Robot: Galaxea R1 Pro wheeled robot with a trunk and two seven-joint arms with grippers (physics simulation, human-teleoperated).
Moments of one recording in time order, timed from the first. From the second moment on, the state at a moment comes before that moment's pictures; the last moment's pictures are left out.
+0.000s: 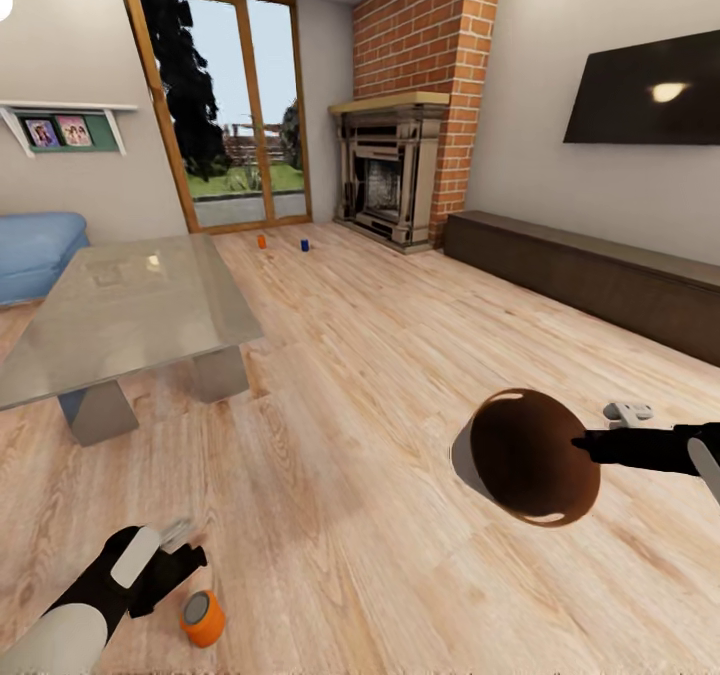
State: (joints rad) left arm -0.61 0.18 0.18 -0.50 0.70 0.69 0.38; right arm -0.55 -0.59 -0.06 -1.34 -0.31 1.05 0.52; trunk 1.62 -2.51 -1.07
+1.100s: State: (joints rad) left arm -0.65 0.20 0.05 -0.46 0.66 0.61 0.26; right arm -0.53 -0.63 -0.05 -1.38 -0.30 1.04 0.53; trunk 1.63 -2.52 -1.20
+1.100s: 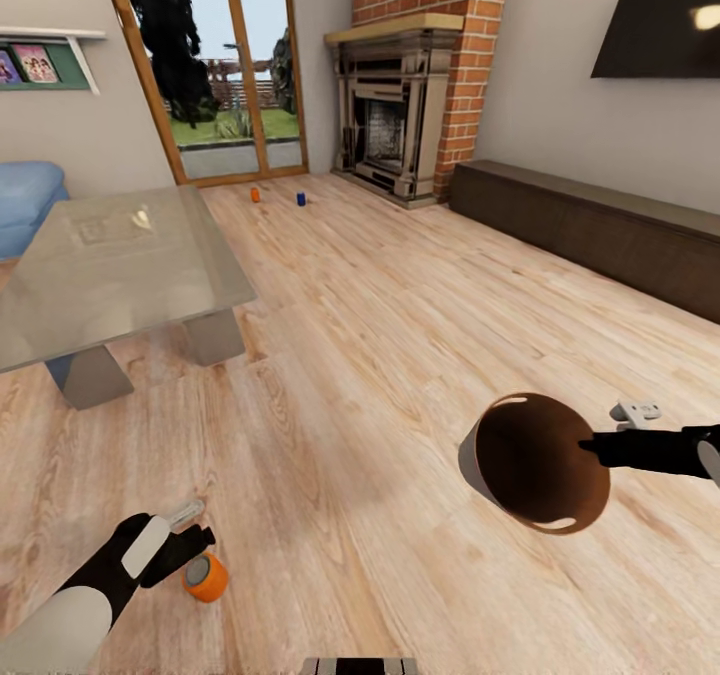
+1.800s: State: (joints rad) left arm -0.68 0.21 -0.01 -0.46 0.66 0.57 0.22; right arm -0.52 -0.68 -0.05 -1.39 -0.37 1.04 0.53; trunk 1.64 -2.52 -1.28
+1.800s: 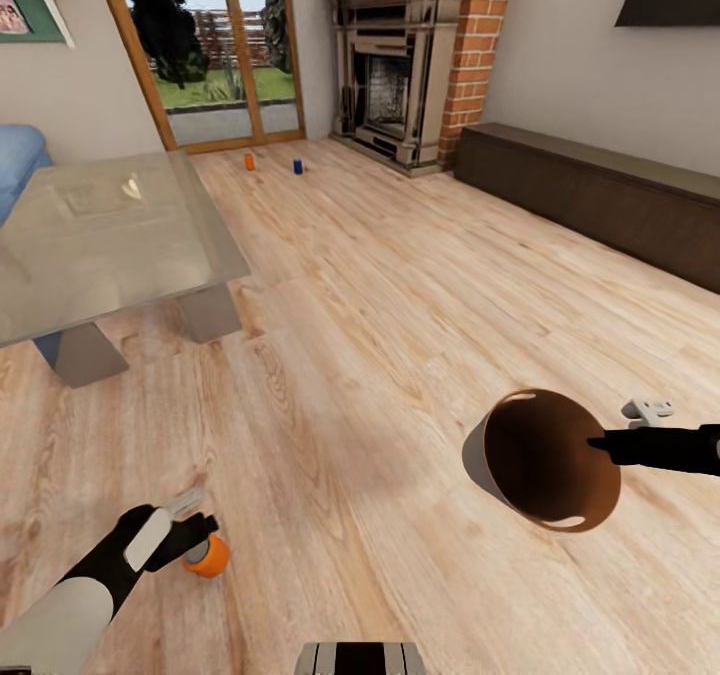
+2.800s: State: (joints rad) left arm -0.71 0.20 -0.01 -0.47 0.66 0.56 0.24; right arm -0.51 -0.70 -0.05 -1.39 -0.38 1.04 0.53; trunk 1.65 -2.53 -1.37
